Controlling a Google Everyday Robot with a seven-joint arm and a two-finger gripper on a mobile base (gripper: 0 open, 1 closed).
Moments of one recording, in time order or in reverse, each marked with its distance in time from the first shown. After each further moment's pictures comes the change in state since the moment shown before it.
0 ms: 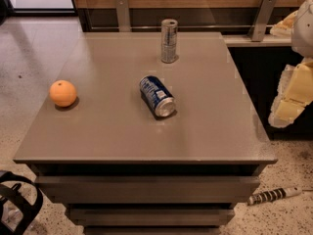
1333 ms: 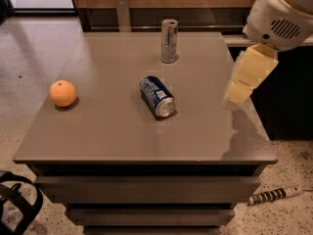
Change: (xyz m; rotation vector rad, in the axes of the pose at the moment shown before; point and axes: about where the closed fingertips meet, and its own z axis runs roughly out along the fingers) arm -0.051 -0.011 0.019 -0.054 -0.018 0.154
